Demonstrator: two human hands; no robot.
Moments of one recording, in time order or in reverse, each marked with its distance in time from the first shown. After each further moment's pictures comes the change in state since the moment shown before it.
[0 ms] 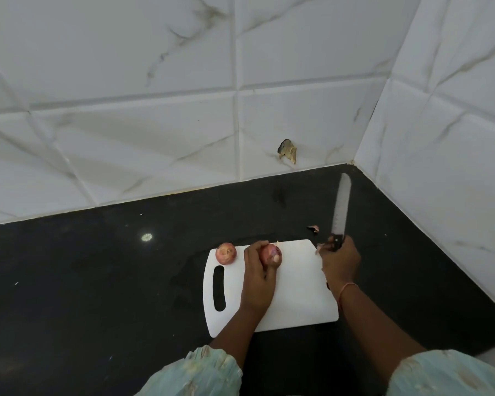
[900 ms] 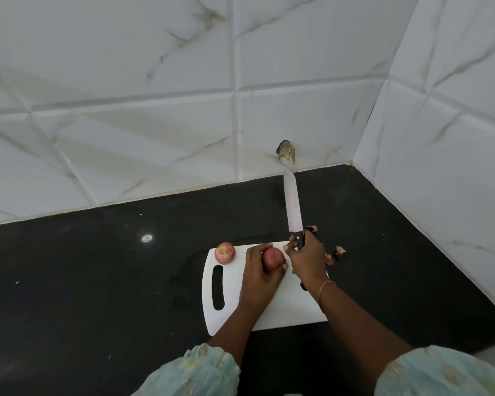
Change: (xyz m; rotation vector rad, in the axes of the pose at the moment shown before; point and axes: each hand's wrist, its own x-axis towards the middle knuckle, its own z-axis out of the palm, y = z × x) left_hand 0.004 -0.005 0.000 0.105 -0.079 -0.010; right_hand -0.025 -0.014 0.035 -0.017 -0.295 -0.210
